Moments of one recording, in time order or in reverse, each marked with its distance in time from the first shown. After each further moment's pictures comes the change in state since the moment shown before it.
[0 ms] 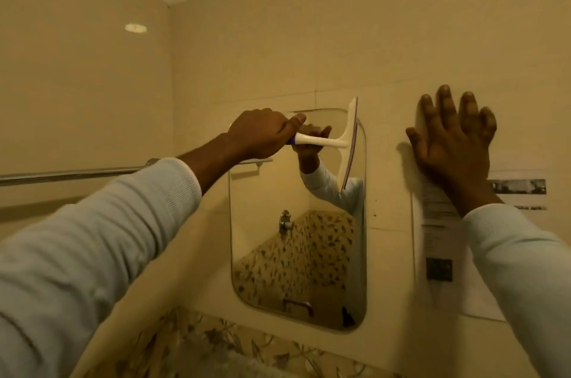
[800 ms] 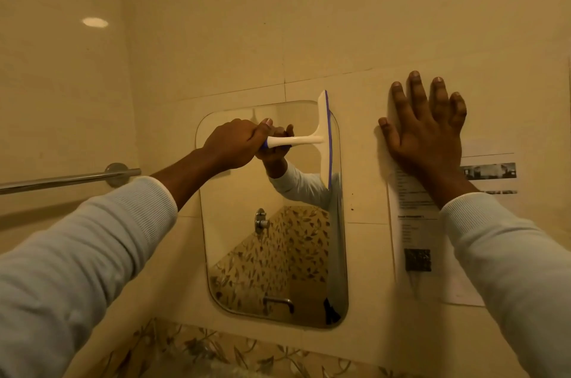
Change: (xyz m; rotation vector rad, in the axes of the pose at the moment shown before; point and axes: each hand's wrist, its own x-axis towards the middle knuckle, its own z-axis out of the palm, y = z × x) left_hand 0.004 -0.002 0.051 -0.290 -0.028 -0.083; right_hand -0.002 0.003 0.006 -0.023 0.017 -0.015
